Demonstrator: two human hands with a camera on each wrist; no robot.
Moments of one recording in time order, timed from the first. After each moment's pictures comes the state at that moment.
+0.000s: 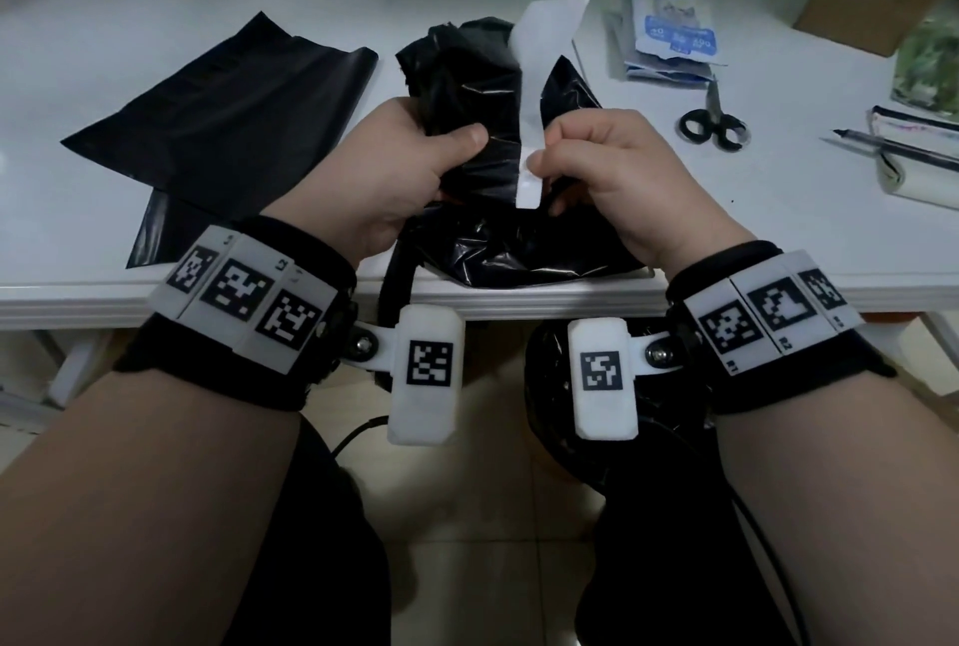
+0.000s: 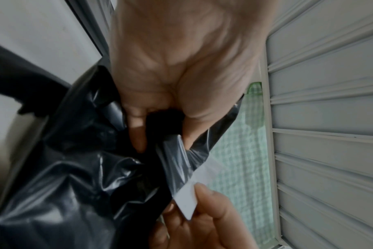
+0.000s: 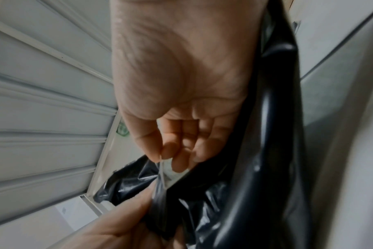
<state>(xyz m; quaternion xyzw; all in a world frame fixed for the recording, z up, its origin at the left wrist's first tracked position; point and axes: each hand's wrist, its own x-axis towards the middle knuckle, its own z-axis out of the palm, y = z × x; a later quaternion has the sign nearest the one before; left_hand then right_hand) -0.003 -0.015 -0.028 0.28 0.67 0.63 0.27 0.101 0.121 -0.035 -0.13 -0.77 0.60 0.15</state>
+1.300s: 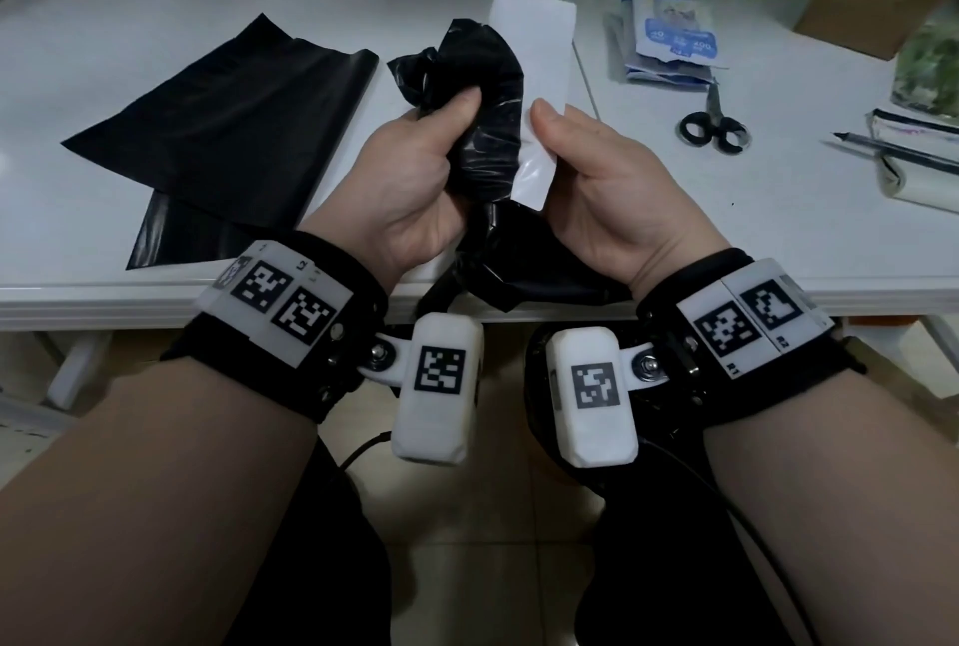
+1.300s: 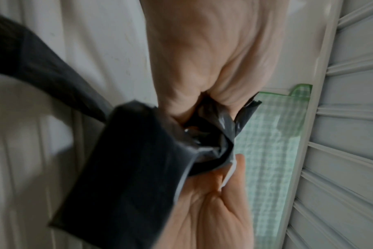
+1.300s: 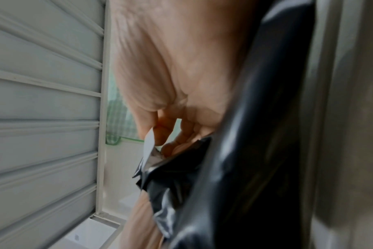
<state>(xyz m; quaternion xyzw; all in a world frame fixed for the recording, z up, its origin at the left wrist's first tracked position) 0.010 -0.004 -0.030 0.15 0.47 0.77 0.40 0.096 0.099 -0.036 -0.10 -0.55 0.82 0.13</state>
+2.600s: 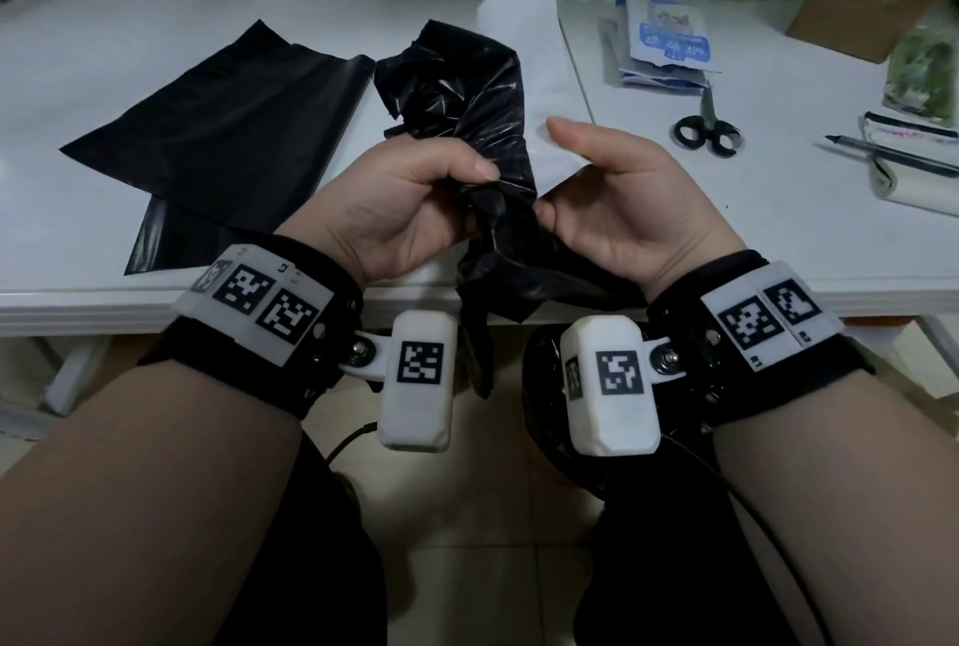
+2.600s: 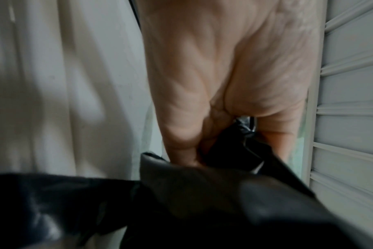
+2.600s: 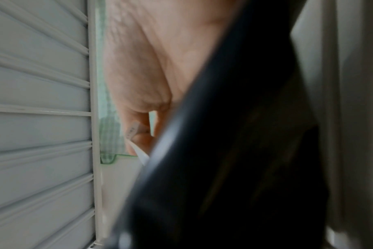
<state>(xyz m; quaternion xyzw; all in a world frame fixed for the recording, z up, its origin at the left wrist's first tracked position) 0.006 -0.019 -0.033 0.25 0.47 0.69 0.49 0.104 0.117 -0.035 -0.09 -0.48 0.87 0.07</state>
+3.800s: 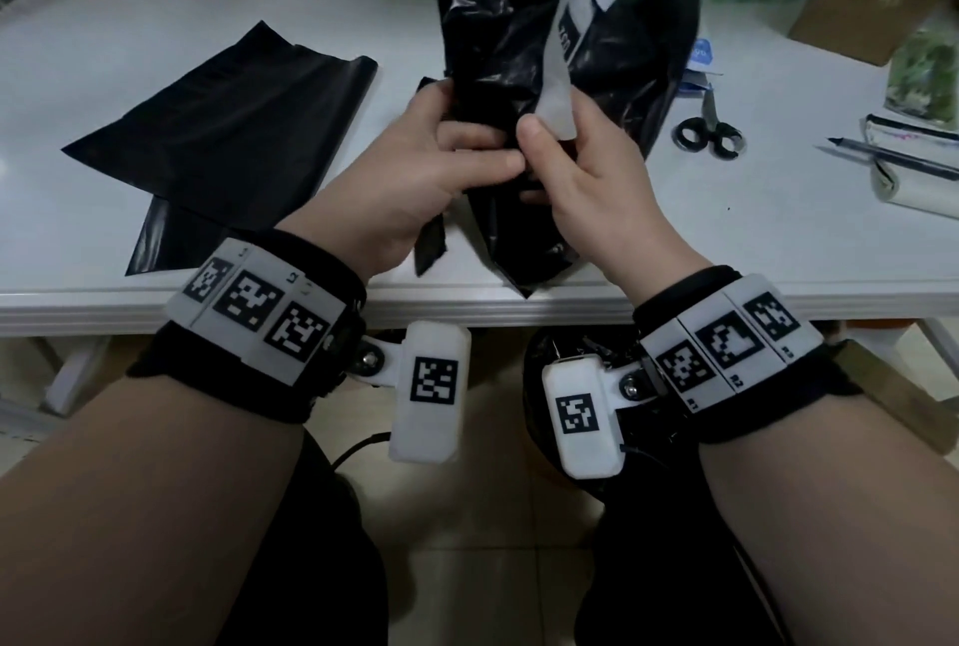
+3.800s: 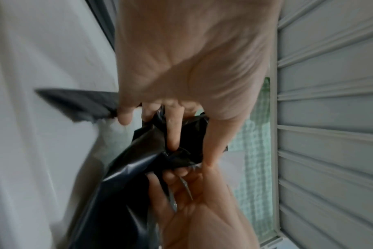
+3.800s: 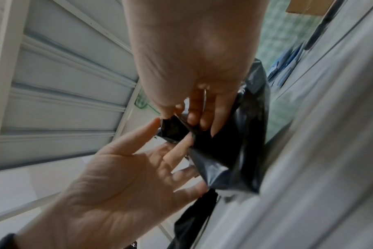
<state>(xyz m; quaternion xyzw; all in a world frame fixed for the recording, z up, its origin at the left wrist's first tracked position) 0.003 -0.014 -0.028 0.29 0.63 0.64 0.33 0.096 0.098 -0.037 -0.16 -0.83 0.44 0.29</state>
